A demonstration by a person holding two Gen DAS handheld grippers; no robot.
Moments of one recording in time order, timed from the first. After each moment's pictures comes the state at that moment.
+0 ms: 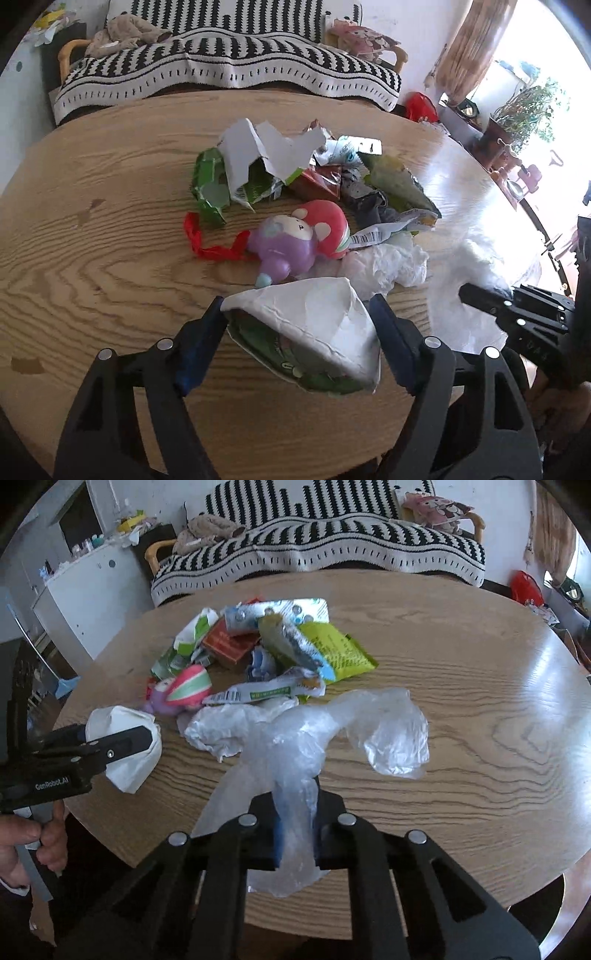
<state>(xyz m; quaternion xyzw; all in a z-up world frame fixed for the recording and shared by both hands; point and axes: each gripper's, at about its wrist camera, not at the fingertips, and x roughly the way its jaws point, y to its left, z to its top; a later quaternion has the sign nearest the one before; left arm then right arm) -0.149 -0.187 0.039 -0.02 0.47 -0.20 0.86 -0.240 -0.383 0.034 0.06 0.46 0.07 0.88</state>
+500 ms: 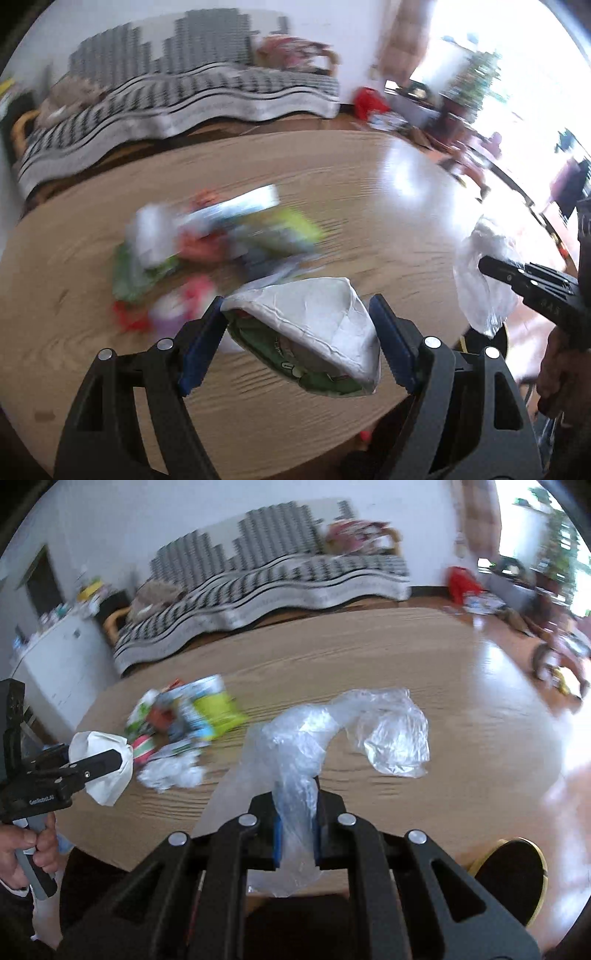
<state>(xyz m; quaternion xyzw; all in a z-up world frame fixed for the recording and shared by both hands) -0.174 -0.300 0.107 0.06 0.42 -0.29 0.86 -0.317 -0.519 0.101 0.12 0.39 -0.05 0.91</state>
